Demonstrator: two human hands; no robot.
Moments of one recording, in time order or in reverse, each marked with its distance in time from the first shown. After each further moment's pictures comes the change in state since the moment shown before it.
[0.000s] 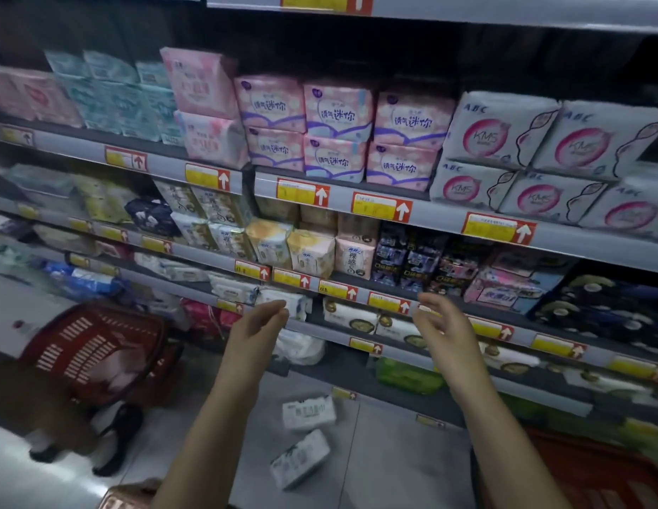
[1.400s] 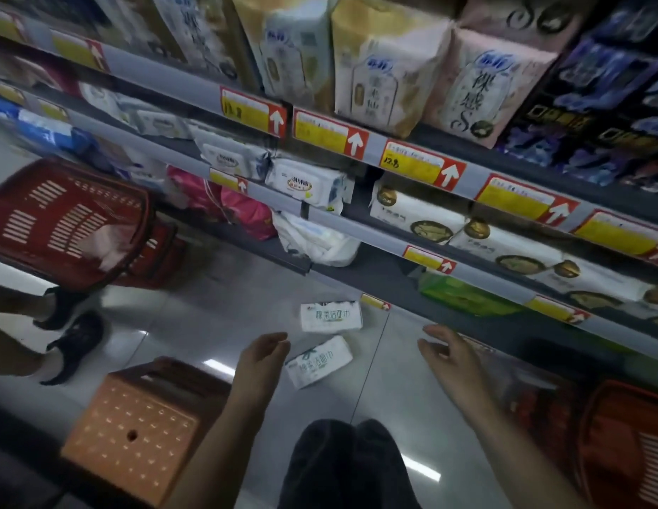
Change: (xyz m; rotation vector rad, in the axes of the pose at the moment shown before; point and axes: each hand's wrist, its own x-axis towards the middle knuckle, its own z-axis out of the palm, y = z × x) left_hand 0.099 -0.310 -0.011 0.138 0.096 -0.496; right_hand 0.050 0.292 0.154 -0.283 -0.249 0.430
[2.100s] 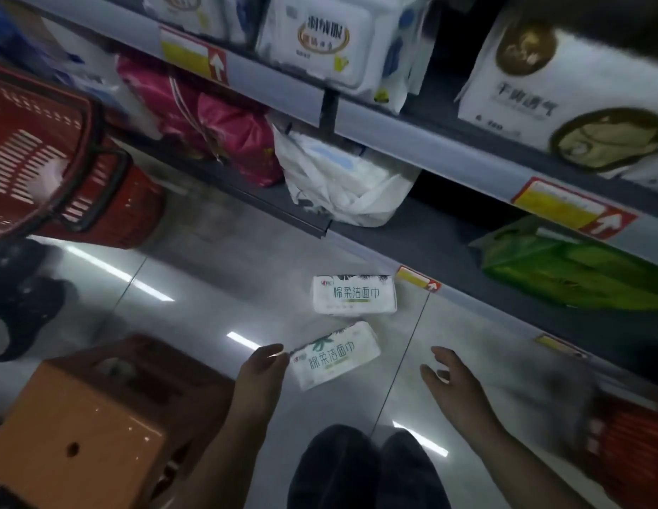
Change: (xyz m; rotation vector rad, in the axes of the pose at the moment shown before) left_hand 0.170 -0.176 0.039 0.101 0.074 -0.183; right_hand 0.133 0.171 0.160 -0.113 -0.190 0.174
